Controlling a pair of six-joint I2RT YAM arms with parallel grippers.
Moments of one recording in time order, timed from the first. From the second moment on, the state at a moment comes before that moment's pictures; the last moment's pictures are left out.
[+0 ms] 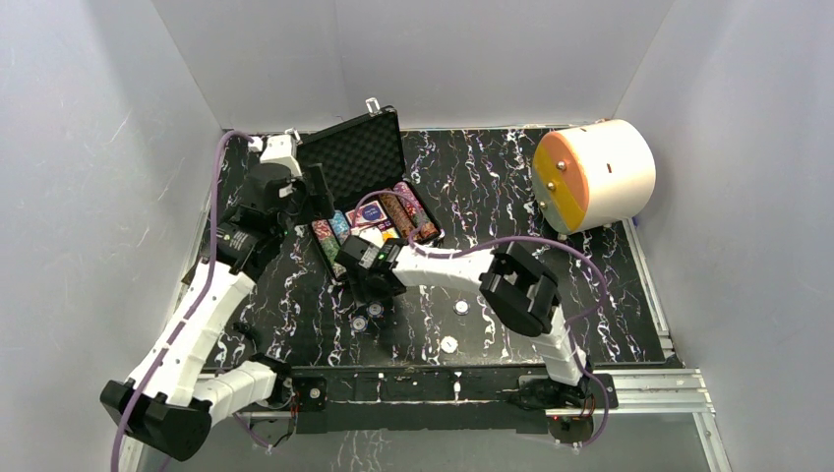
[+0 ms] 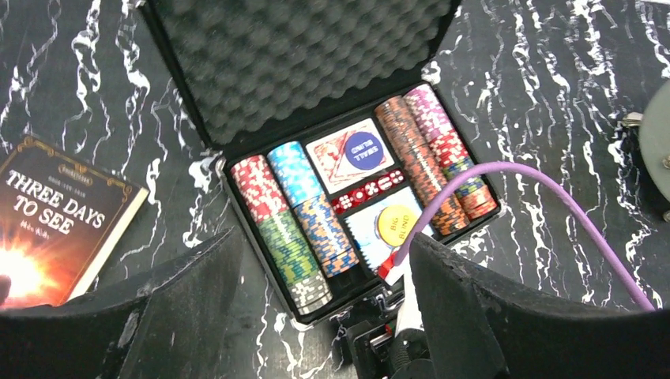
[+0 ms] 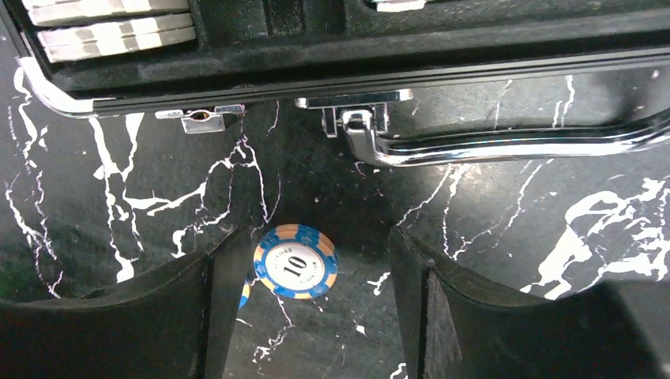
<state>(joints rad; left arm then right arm) -0.42 1.04 1.16 -0.59 -0.28 -0.31 1.15 2.07 1.57 -0.67 0.20 0.73</state>
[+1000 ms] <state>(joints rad) -0.22 1.00 0.99 -0.66 -0.09 -0.47 1.21 2.06 1.53 -0.71 0.25 0.76</state>
